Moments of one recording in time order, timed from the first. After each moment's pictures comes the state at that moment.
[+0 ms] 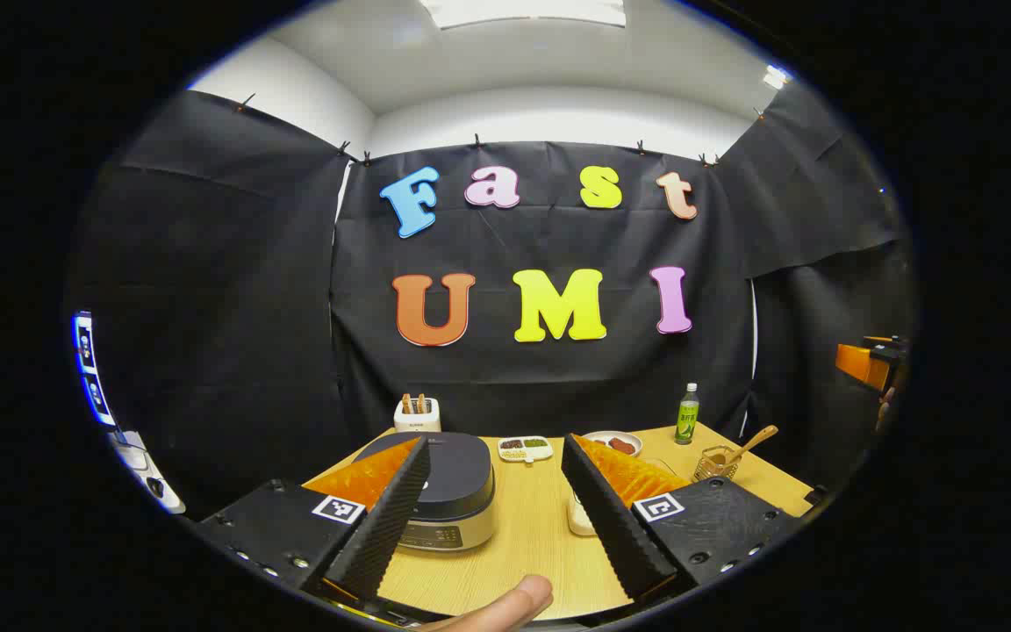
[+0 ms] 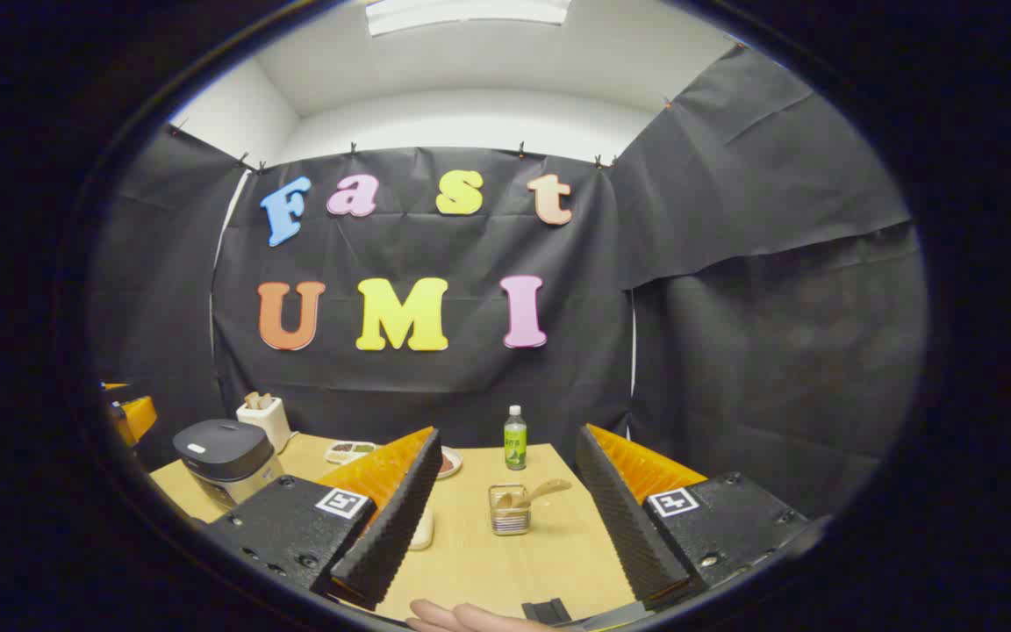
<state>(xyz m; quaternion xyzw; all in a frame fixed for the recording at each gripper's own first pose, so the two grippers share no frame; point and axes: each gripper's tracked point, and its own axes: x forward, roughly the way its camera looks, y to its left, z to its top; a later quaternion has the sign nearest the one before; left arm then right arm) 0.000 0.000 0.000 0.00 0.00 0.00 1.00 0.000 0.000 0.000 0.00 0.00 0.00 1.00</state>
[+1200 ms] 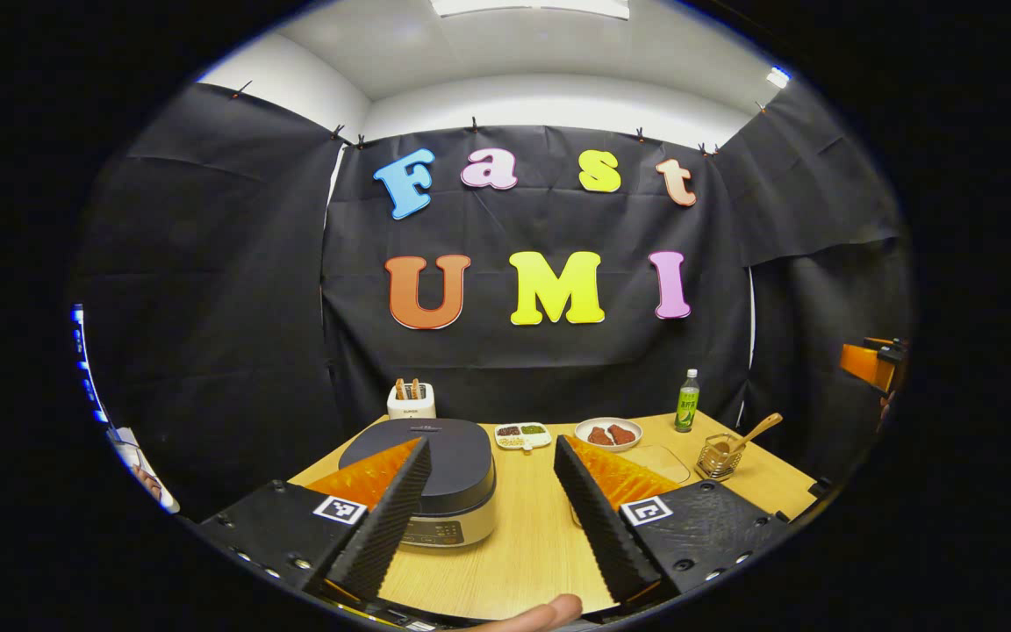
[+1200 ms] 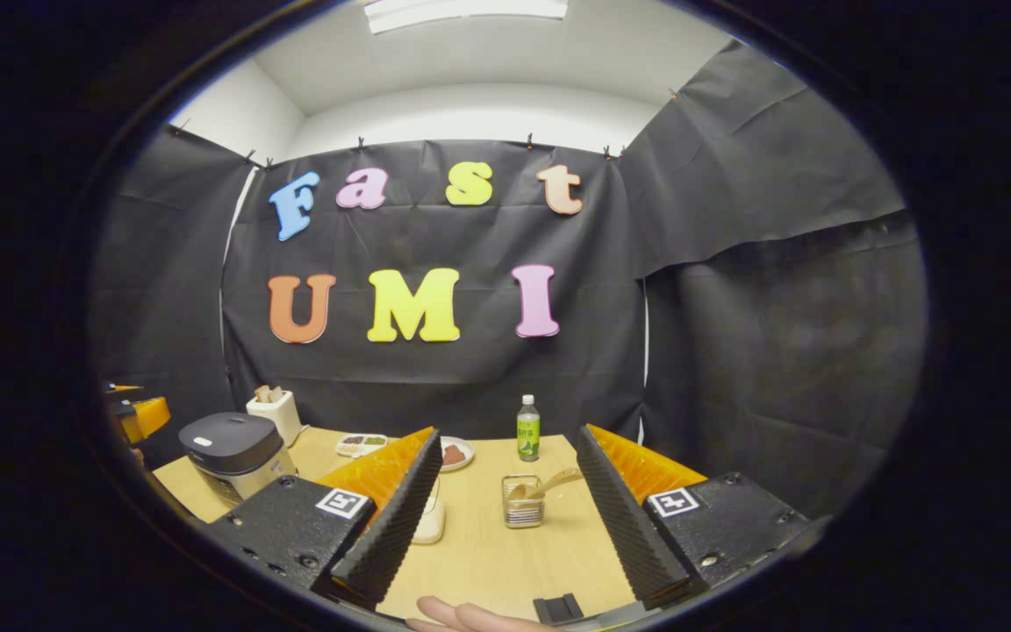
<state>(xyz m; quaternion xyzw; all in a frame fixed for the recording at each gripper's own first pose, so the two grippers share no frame) 0.030 0.018 -0.031 0.00 0.03 -0.01 1.00 0.002 0.012 -0.018 0.00 0.01 0.02 1.00</state>
